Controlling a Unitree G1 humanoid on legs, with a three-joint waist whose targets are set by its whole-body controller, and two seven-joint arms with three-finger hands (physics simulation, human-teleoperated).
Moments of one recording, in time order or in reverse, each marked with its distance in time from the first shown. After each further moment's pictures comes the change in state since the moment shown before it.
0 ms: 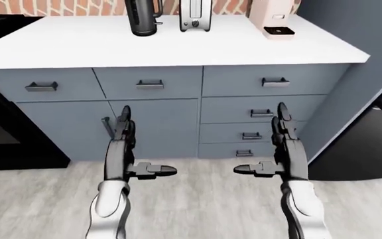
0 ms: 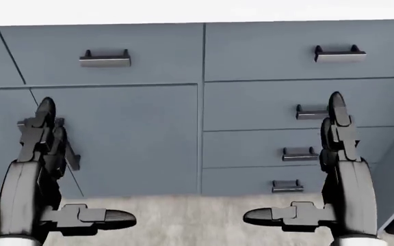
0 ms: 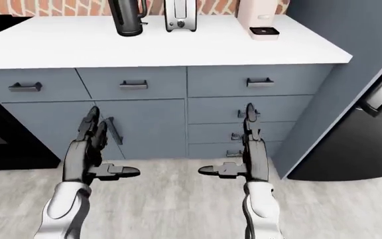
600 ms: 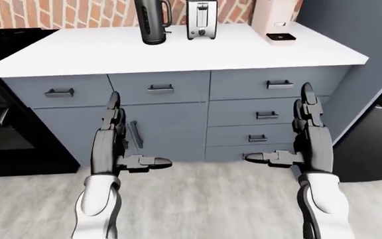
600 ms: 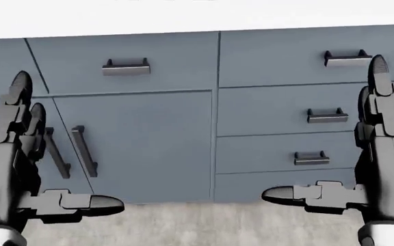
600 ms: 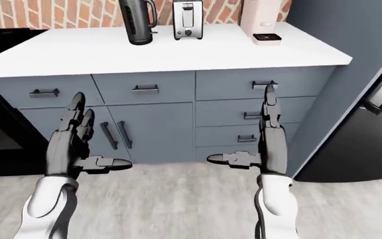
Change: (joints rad) left arm -0.052 0.022 0.034 -0.169 0.029 0.146 -0.010; right arm -0.053 -0.018 -0.052 -0.231 -0.084 0.181 0.005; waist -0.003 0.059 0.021
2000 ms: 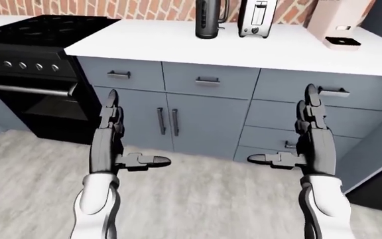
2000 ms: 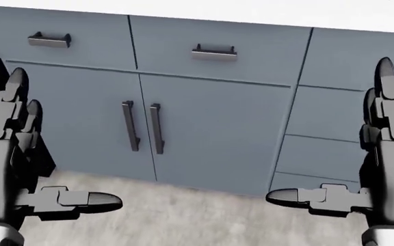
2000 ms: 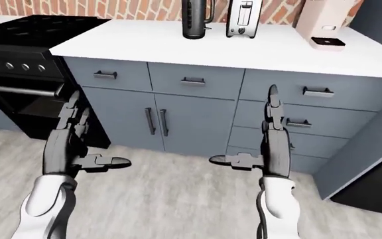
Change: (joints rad) left arm -0.014 0.001 0.008 -0.005 0.011 0.010 -0.002; right arm 0.020 -0.001 -0.016 0.011 0.014 -0.046 -0.006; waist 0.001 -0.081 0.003
